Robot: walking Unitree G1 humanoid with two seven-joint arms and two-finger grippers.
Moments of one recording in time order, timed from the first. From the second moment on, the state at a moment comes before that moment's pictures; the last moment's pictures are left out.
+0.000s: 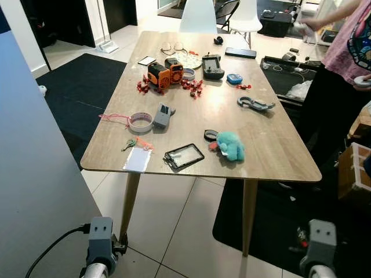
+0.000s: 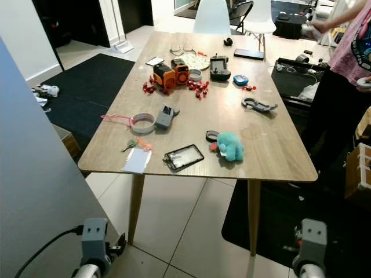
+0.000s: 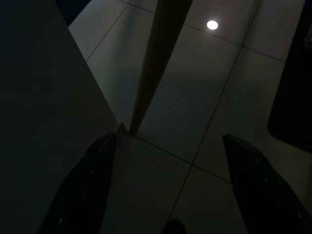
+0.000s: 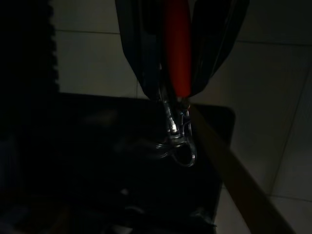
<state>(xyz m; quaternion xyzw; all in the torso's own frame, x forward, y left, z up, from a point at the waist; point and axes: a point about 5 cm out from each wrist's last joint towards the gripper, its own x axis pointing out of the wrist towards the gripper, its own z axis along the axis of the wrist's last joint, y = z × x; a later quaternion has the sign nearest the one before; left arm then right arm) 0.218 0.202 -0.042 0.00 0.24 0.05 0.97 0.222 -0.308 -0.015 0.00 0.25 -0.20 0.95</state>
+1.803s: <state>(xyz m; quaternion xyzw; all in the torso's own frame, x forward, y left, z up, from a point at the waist) 0.207 0.205 -0.048 0.01 0.25 0.04 0.97 0.377 -0.252 0.163 -0.01 0.00 -0.01 1.00</state>
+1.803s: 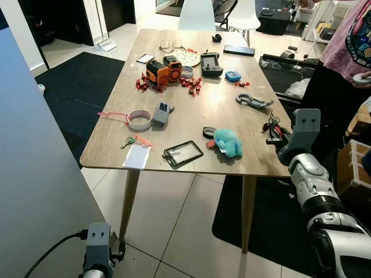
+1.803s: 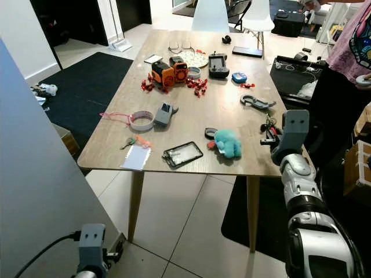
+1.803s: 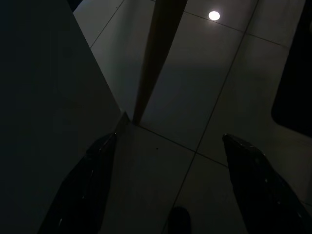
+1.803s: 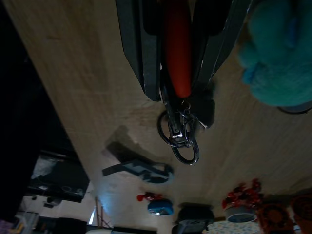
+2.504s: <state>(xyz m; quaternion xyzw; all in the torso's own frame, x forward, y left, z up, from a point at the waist) 0.204 0.204 -0.051 0.01 0.26 0.04 0.96 0.381 -0.199 0.146 0.01 0.02 0.10 0.99</state>
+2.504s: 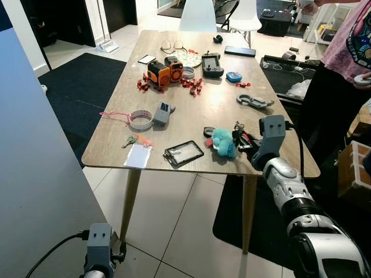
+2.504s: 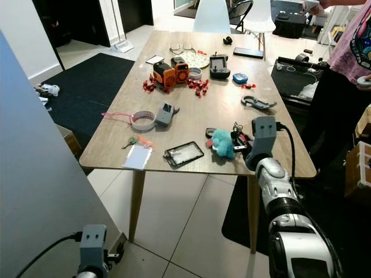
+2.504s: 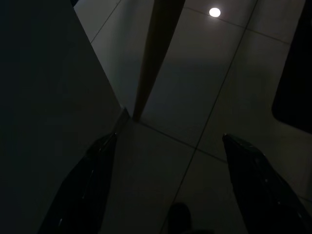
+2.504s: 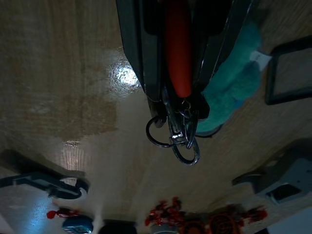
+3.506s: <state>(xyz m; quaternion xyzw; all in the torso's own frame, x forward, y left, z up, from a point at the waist) 0.201 0.202 -0.056 0.01 0.28 0.03 0.96 0.371 -0.152 0.147 0.06 -0.01 0.24 0.97</state>
